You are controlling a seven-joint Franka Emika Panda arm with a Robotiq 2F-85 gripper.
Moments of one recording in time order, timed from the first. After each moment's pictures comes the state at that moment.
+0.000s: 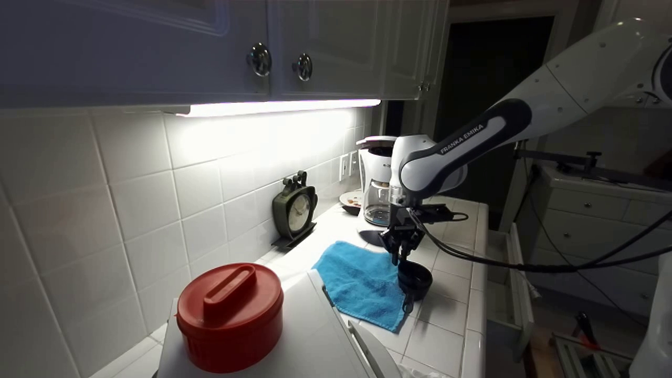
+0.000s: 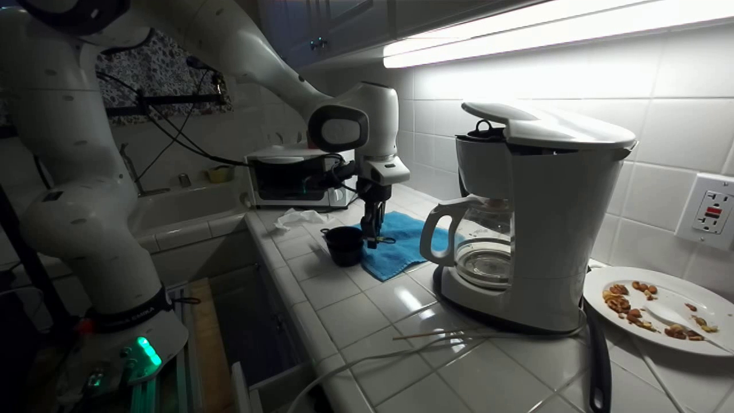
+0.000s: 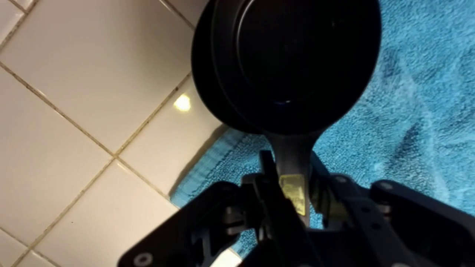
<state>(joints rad) -0.14 0.09 -0.17 -2.24 0.08 2.28 0.48</state>
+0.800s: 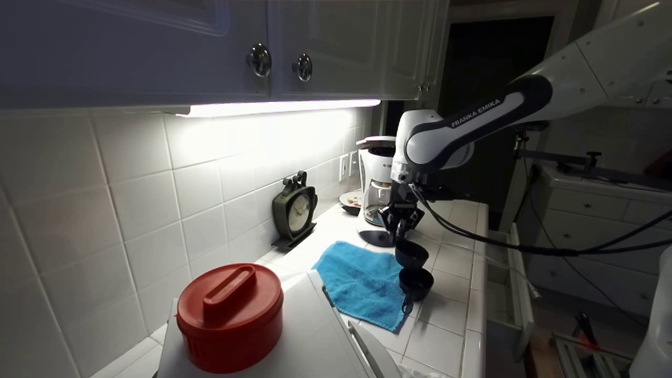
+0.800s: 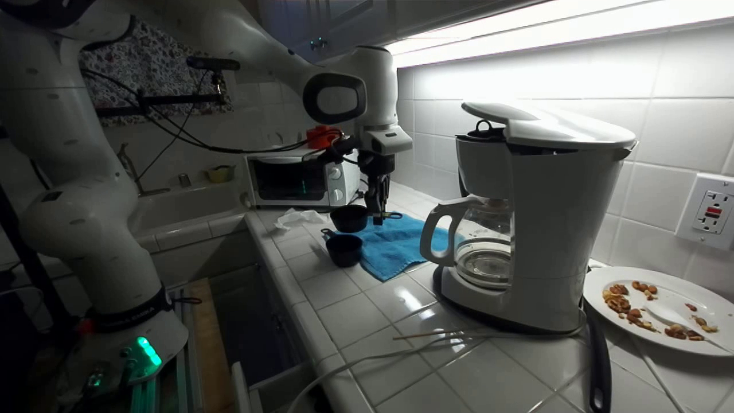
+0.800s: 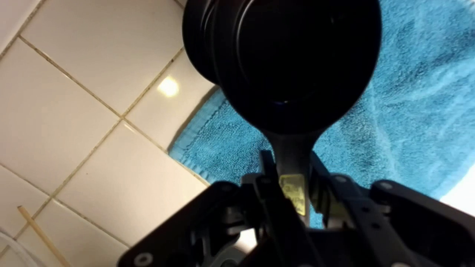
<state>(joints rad) -0.15 0.00 -0.17 -2.19 0.08 2.22 0.48</state>
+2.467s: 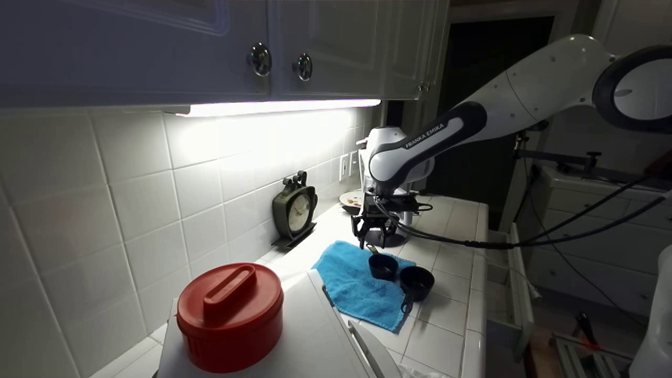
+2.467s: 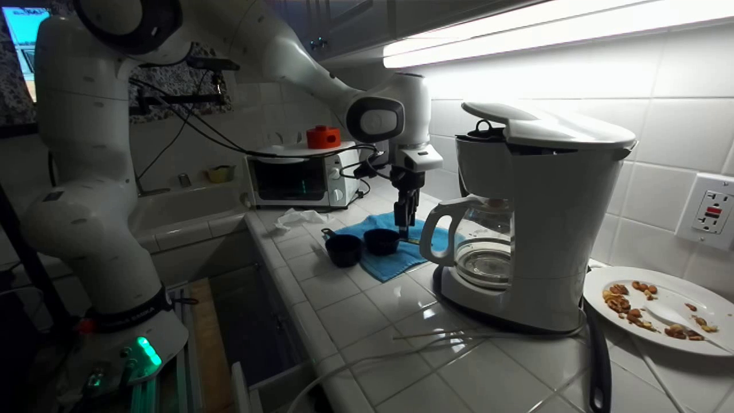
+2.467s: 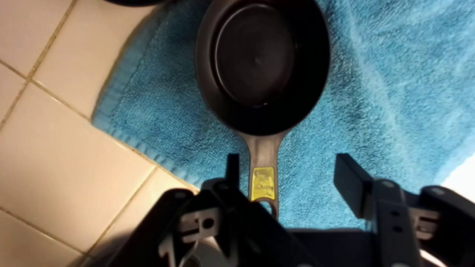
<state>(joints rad) -0.14 0.28 -0.17 -1.95 0.10 2.23 0.58</state>
